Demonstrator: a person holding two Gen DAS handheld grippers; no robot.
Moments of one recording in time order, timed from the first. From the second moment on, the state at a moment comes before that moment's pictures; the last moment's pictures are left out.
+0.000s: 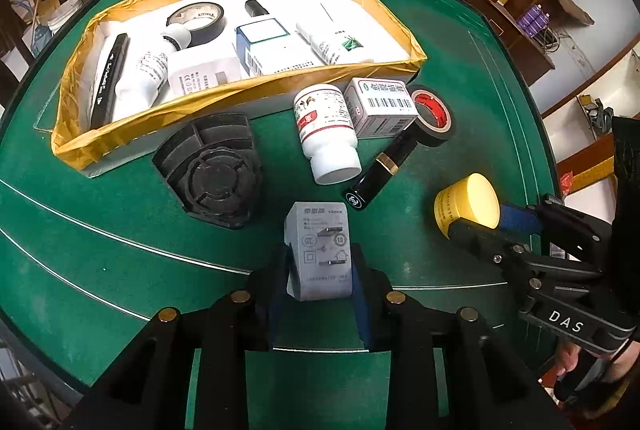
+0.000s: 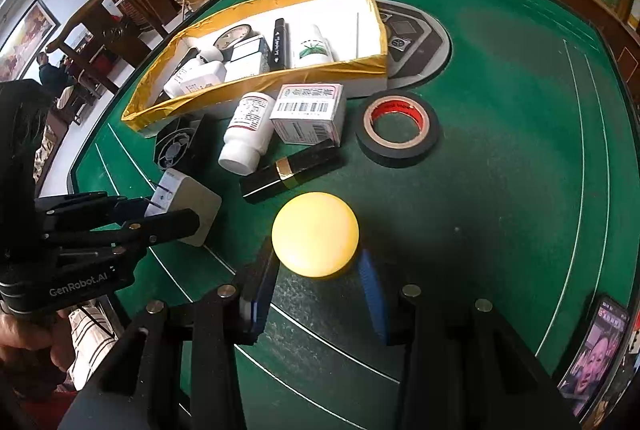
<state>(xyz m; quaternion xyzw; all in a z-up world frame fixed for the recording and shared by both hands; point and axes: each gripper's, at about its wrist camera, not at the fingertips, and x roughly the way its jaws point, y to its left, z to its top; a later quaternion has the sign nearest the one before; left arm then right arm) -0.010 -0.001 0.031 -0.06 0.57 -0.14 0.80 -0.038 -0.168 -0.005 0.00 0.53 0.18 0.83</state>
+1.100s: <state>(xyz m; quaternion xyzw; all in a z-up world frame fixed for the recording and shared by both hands) 0.001 -0.030 0.023 -0.03 0.58 -0.11 0.81 -0.049 -0.188 -0.009 0.02 0.53 0.18 0.83</state>
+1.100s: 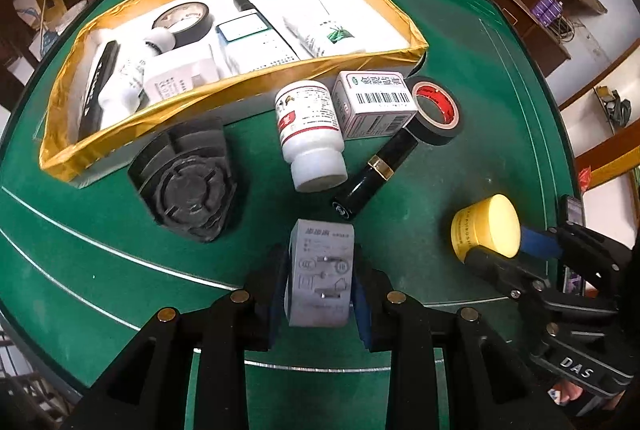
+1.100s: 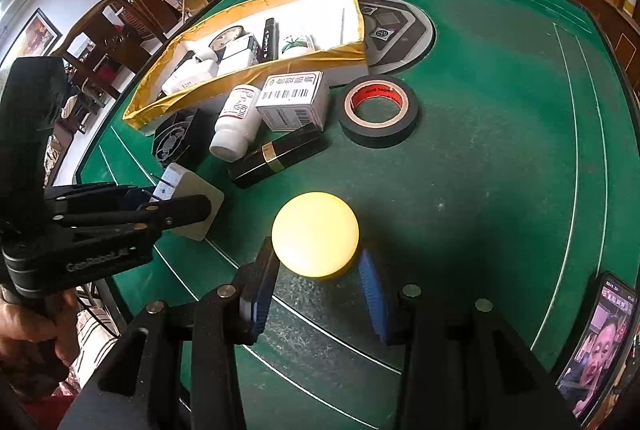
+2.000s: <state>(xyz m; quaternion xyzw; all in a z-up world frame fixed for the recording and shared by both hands) 0.017 0.009 0.090 -0.08 0.52 -0.12 0.84 -0.032 -0.183 0.004 0.02 0.52 0.18 0.84</state>
